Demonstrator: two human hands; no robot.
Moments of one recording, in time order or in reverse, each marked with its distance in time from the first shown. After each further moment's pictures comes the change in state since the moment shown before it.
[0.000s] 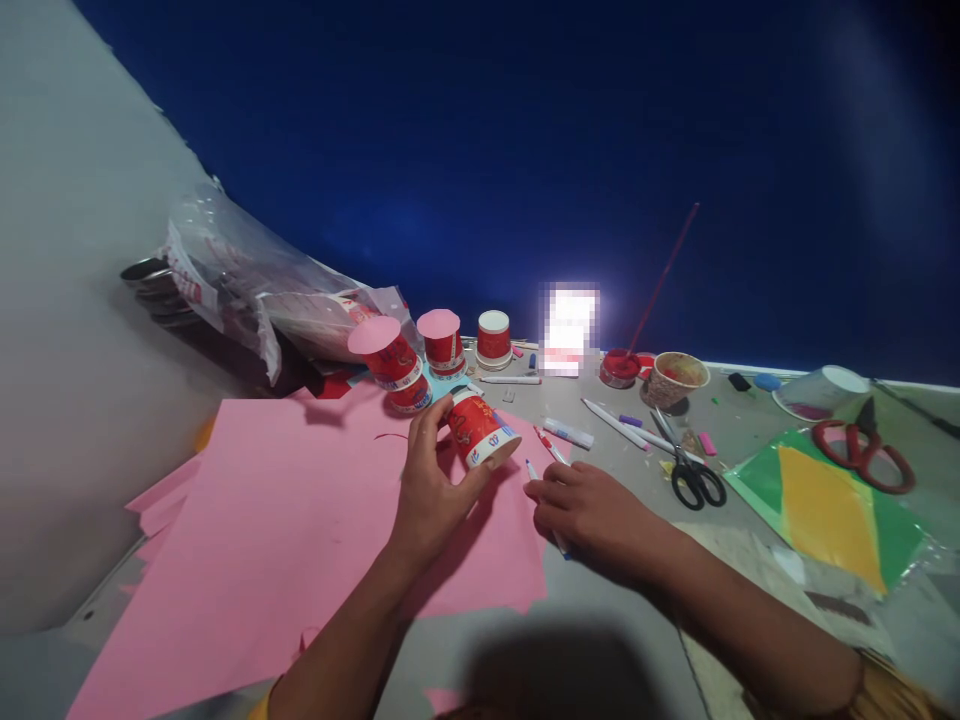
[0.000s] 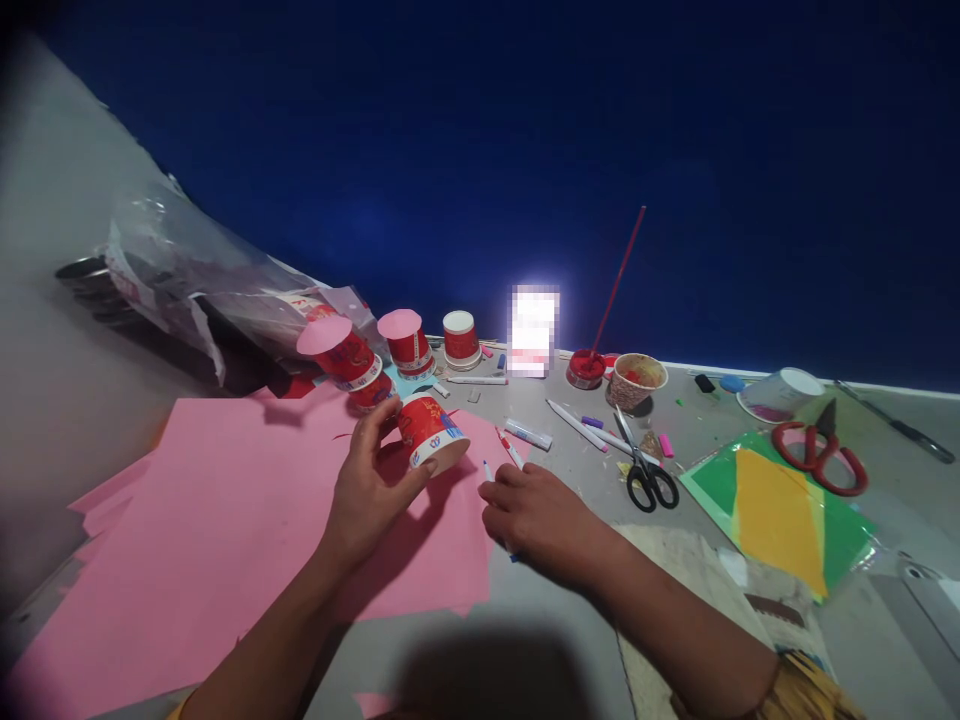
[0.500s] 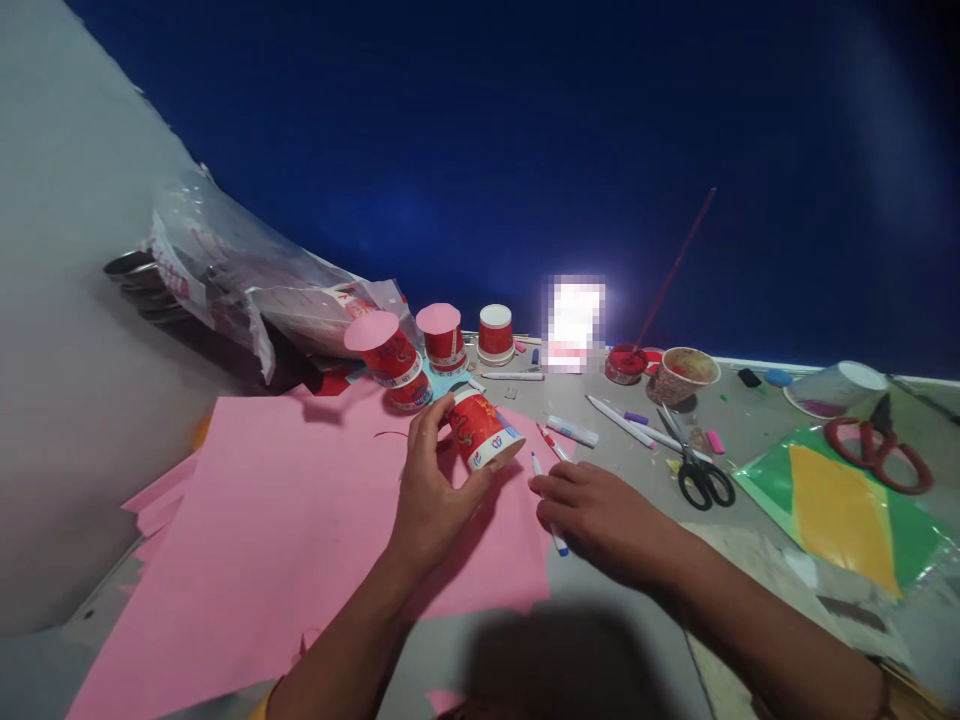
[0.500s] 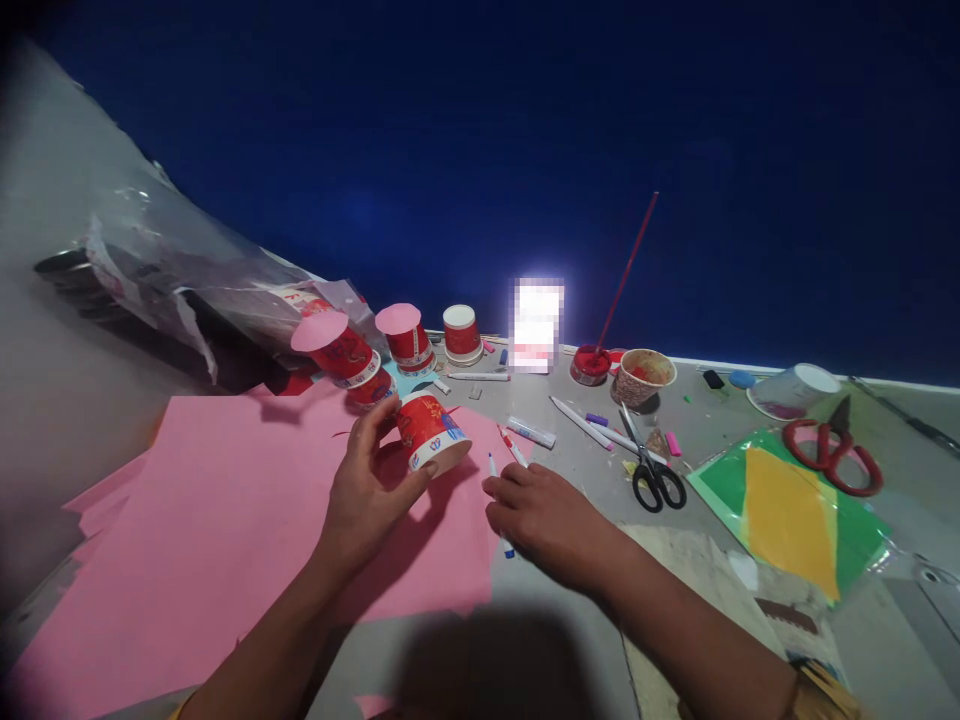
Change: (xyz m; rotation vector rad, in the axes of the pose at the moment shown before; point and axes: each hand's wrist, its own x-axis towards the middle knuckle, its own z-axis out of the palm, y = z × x) left_hand -0.001 0.002 -0.002 0.018 -0.025 0.005; right_hand -0.003 0.003 0.006 0.083 0.060 0.003
